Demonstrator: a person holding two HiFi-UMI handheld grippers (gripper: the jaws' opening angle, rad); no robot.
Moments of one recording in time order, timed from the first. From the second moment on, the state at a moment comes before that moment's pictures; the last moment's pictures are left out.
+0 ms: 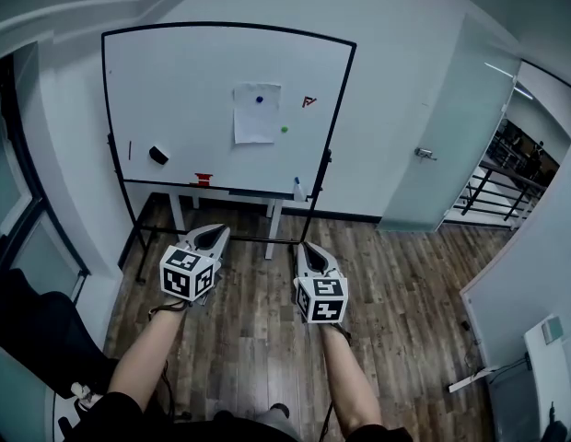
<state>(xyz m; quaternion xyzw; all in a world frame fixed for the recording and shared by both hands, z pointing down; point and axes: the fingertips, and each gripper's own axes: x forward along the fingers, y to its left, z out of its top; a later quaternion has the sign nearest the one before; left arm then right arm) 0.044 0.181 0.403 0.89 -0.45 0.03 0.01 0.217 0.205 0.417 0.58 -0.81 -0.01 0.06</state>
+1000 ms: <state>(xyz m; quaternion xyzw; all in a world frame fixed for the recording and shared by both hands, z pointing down) 0.173 0.032 0.421 0.86 -0.50 0.04 0.03 0.363 0.035 0.422 0.54 -0.84 0.00 0.07</state>
